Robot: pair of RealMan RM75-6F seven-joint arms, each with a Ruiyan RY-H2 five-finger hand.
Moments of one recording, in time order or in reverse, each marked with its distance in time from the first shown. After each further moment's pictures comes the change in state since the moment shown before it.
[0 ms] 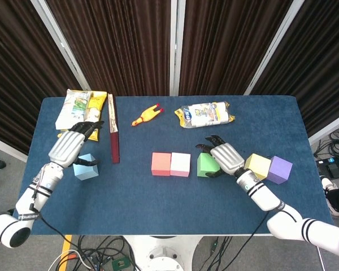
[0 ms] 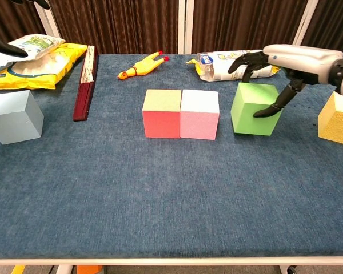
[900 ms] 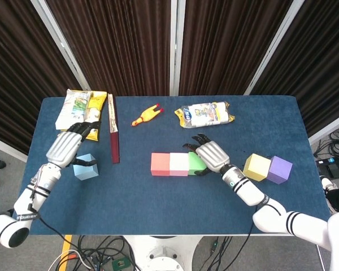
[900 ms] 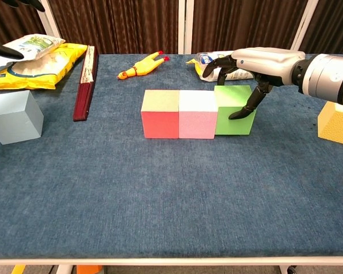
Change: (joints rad) left arm 0.016 -0.009 0.001 0.032 0.017 0.005 -0.042; right arm 0.078 -0.078 0.026 0.036 0.052 -0.064 -0.104
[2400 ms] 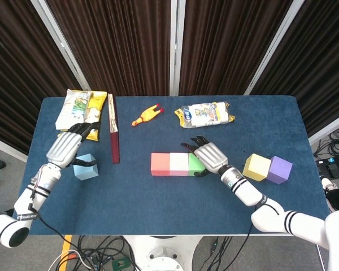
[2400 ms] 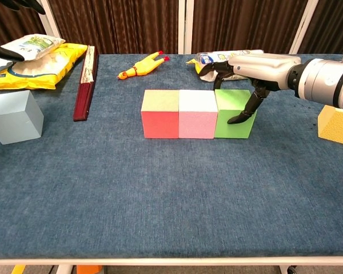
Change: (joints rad) left arm 0.004 -0.010 0.001 0.019 0.012 -0.005 -0.026; right arm 0.017 -0.005 -0.009 -0.002 0.037 -0.032 -0.025
